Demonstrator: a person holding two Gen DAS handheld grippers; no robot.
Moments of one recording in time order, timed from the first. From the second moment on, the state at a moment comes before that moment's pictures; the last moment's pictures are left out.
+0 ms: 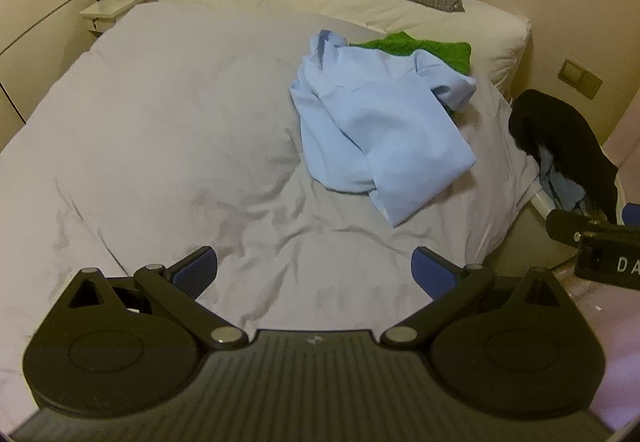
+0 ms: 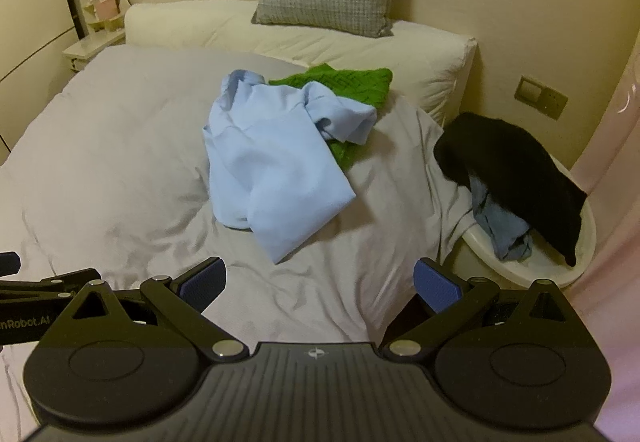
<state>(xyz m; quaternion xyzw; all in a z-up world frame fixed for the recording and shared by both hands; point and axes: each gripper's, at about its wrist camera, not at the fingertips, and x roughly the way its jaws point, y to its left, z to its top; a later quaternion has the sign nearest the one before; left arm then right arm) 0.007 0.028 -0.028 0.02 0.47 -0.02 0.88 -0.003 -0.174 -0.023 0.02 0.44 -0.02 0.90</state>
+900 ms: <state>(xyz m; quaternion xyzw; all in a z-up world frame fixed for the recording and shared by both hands) 0.053 0.057 -0.060 -0.03 0.49 0.03 0.87 0.062 -0.163 -0.061 -0.01 0.49 0.03 0.87</state>
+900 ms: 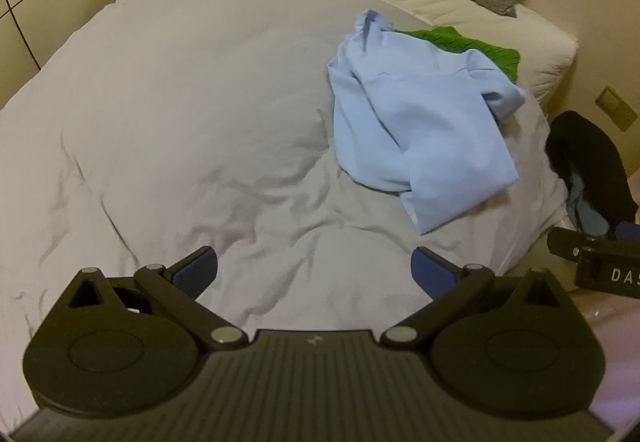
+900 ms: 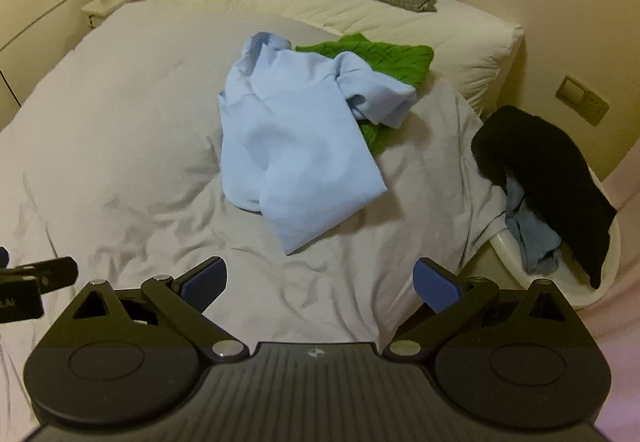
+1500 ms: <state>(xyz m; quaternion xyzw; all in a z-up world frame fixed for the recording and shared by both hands) 0.166 0.029 -0.131 -0.05 0.55 0.00 0.83 0.167 -0.177 -0.119 -0.09 0.50 0.03 0.86</state>
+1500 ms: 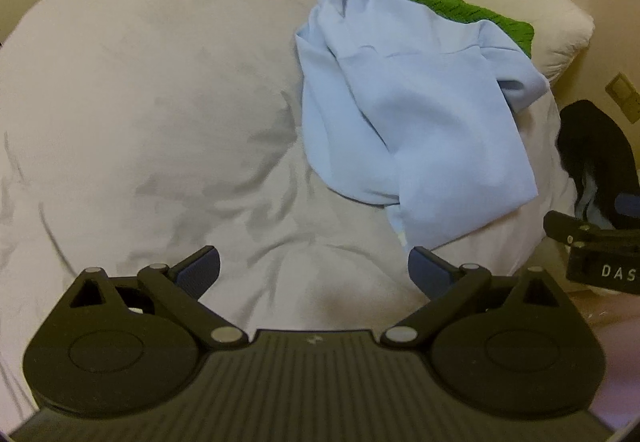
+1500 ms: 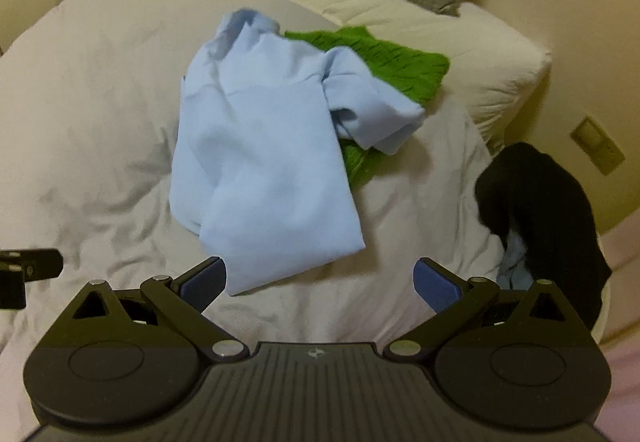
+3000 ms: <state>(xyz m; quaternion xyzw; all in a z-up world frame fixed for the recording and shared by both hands) 0.297 0.009 -0.225 -0.12 0.58 -0.03 0.80 0.320 -0.324 -0.148 -0.07 0.42 -0.09 0.90</state>
